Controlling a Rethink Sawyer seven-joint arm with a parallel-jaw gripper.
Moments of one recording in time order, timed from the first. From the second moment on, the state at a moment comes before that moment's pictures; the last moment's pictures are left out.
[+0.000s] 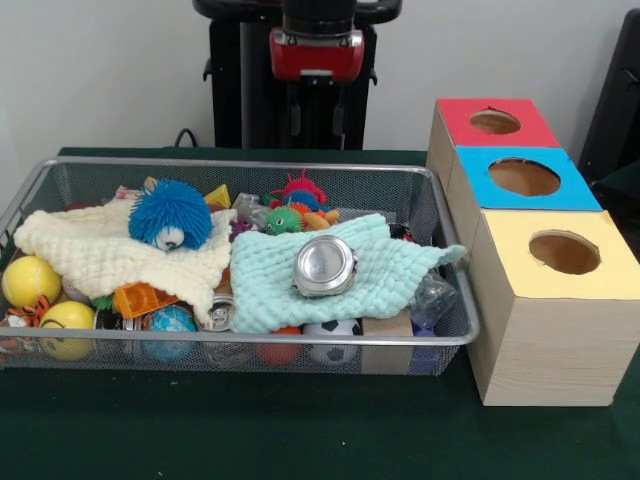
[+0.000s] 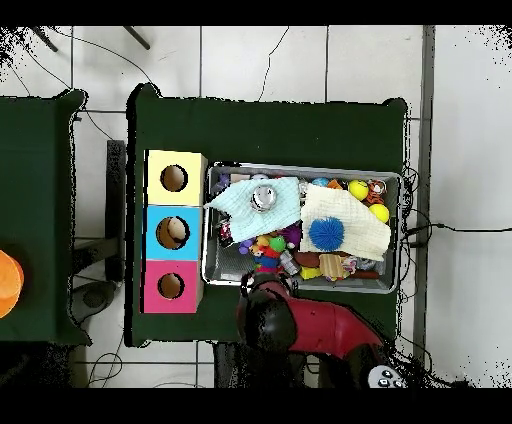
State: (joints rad) arm -0.44 -0.83 0.10 2.16 -0.24 0.17 1.57
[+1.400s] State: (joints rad) arm -0.83 -0.63 0.37 2.04 -0.50 0.18 1.57
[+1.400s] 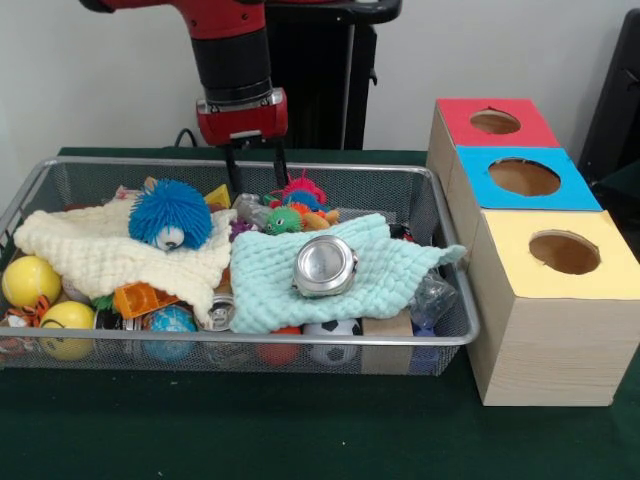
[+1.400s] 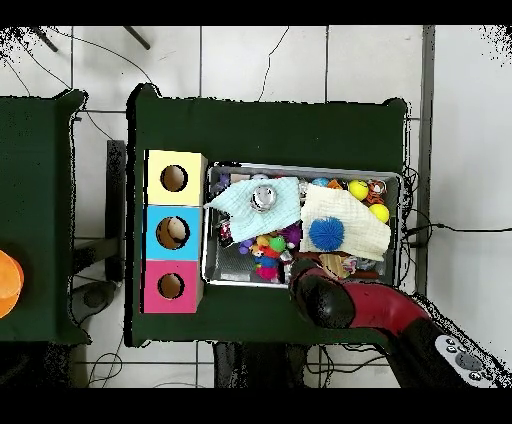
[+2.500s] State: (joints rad) arm -0.83 -0.66 0.44 1.91 -0.65 0.29 1.57
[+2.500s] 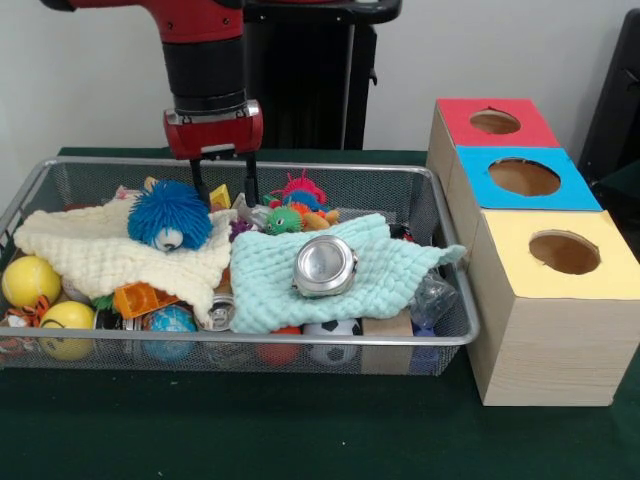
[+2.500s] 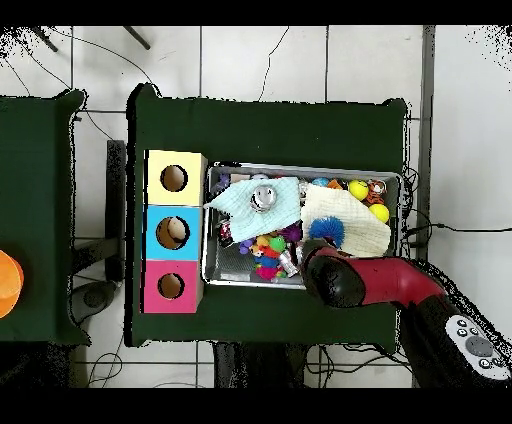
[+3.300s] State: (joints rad) arm -0.64 -0.75 0.35 1.81 -0.78 0.30 1.57
